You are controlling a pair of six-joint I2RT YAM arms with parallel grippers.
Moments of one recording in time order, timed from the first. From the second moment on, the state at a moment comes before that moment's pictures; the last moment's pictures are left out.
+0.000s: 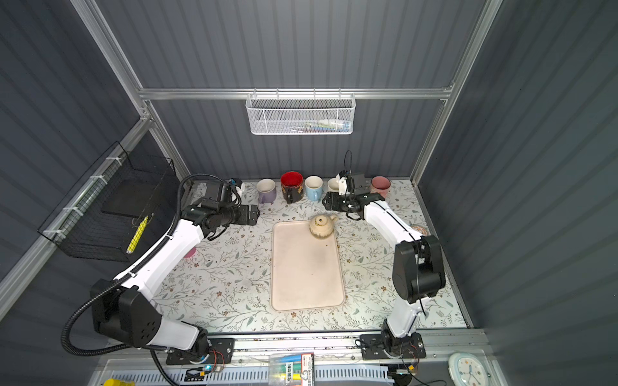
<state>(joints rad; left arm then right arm) -0.37 1.43 1.27 -0.64 0.01 -0.13 0.28 1.79 1.44 -0.42 -0.29 0.31</state>
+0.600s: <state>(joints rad) -0.44 1.20 1.06 -0.63 -0.01 -0.18 0.26 2.04 1.57 -0.44 -0.40 0.33</state>
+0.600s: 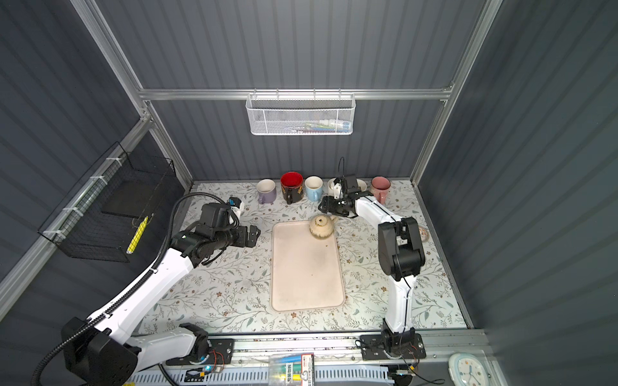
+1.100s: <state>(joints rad) -0.45 1.20 1.05 -0.63 -0.01 -0.20 0.23 2.03 1.49 -0.41 -0.45 0.33</state>
